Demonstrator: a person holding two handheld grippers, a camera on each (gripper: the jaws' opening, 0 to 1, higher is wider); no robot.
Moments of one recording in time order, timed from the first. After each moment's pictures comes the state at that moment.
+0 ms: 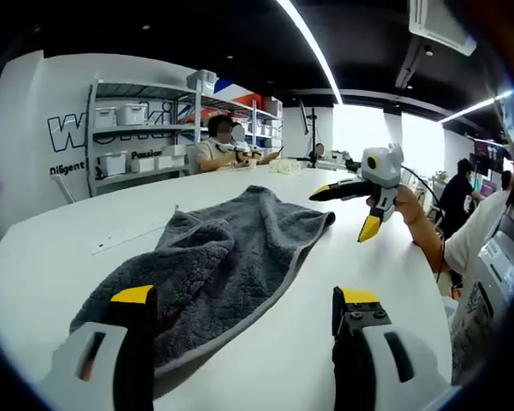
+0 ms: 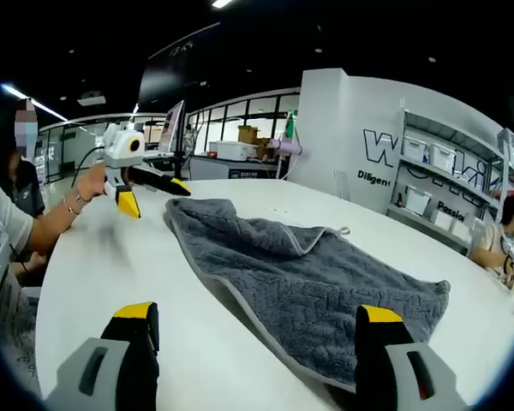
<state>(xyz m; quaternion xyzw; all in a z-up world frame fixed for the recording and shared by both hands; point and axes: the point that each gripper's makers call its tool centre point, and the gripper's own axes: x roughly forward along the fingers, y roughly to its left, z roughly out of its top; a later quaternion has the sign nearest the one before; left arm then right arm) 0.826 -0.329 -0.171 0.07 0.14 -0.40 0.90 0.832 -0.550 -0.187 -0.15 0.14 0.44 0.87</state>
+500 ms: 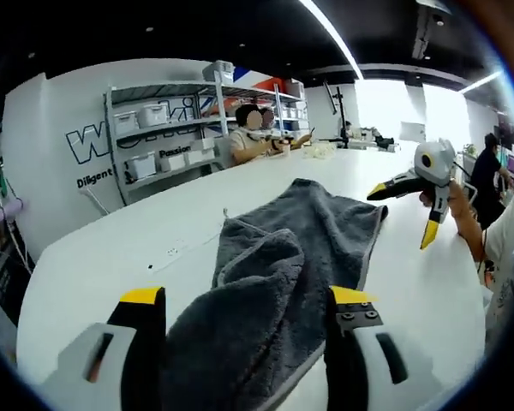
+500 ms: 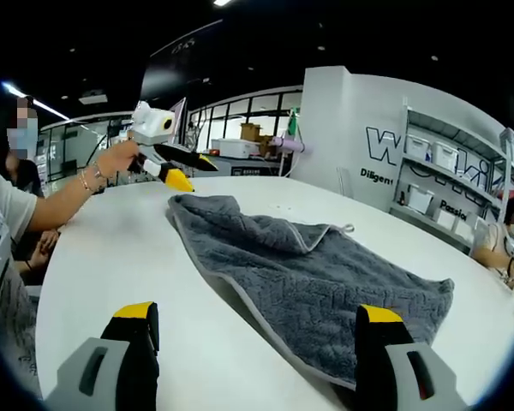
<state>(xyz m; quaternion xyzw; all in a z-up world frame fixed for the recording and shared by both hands) 0.908 -0.311 -0.146 0.15 0.15 -0.32 0.92 0.830 -0.546 -0.192 -0.16 0.15 0.45 0.87</state>
